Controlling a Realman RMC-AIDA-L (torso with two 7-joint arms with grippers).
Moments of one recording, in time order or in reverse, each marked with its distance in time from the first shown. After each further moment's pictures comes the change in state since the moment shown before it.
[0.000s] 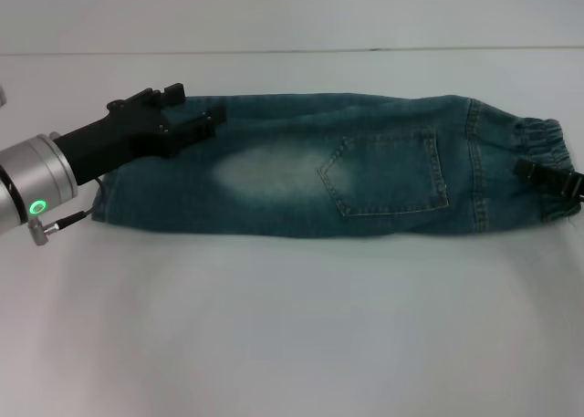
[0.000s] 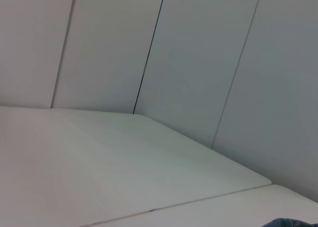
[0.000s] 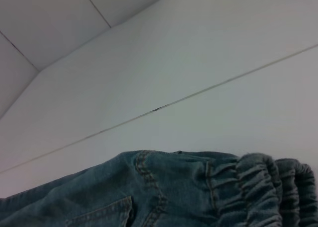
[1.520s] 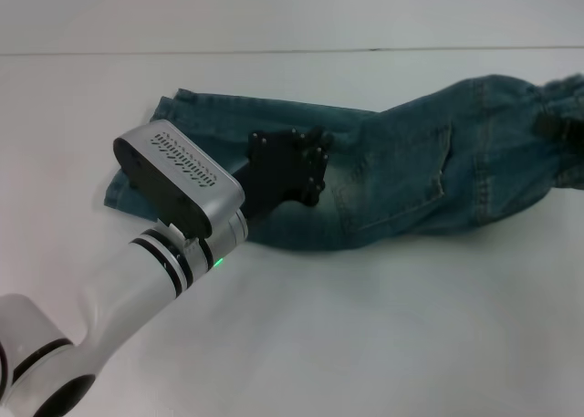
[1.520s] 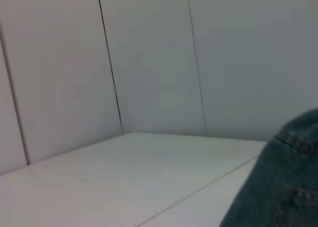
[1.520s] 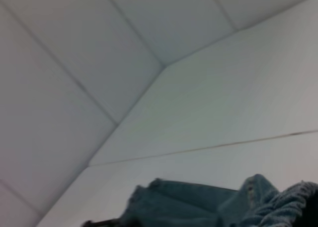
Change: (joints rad) left arm -0.314 -0.002 -0.058 -0.909 -0.582 -0.174 1.329; right arm -0.029 -0.033 -0.019 -0.360 0.001 -0.528 0.209
